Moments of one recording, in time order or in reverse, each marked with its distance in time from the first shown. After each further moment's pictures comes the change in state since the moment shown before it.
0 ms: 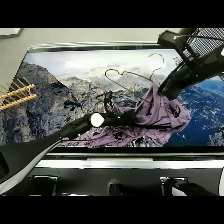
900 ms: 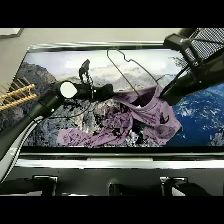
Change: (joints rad) left arm 0.275 0.070 0.220 0.302 -0.361 0.000; right arm 0.002 0.079 -0.100 0.016 0.011 0.169
